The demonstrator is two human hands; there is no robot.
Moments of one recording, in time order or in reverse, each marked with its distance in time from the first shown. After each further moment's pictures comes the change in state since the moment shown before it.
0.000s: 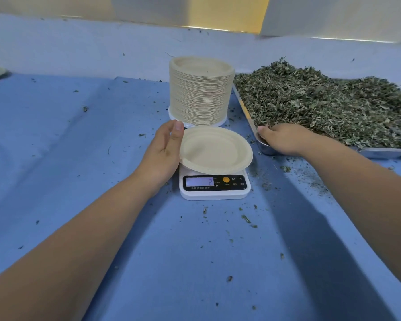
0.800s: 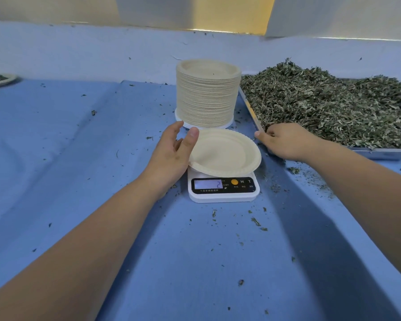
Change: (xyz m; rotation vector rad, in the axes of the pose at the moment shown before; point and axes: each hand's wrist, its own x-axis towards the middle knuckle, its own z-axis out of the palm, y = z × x) left_hand 0.003 0.001 -0.001 -0.034 -0.011 -0.036; right_hand -0.012 -0.023 0.001 0.094 0.103 -0.109
